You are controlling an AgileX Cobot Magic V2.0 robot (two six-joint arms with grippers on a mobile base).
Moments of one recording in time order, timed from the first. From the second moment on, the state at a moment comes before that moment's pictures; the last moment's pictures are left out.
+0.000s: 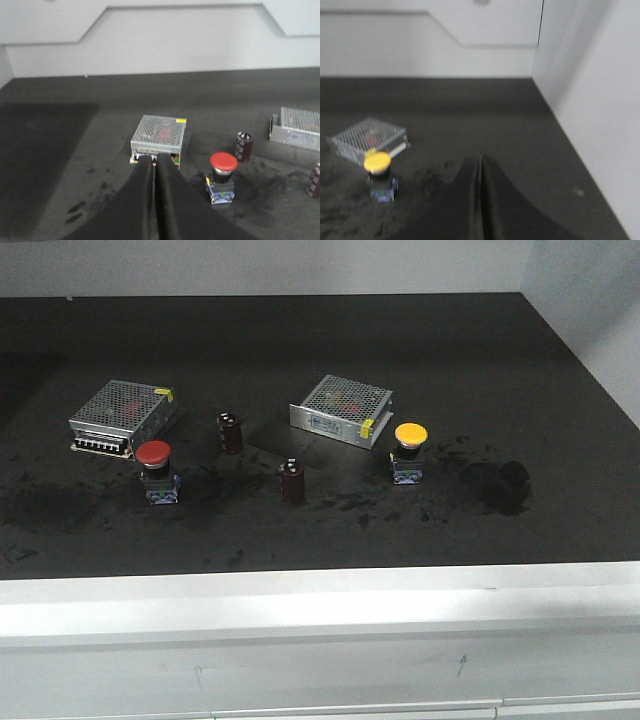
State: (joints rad) left arm -0.02 0.55 -0.57 0.02 0.27 -0.06; right arm 0.02 0.68 -0.61 -0.11 0.22 0.09
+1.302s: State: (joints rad) left arm -0.10 0.69 -0.66 -0.05 0.41 -0.06; right arm 0.11 0.79 -0.61 -0.09 0.30 0.07
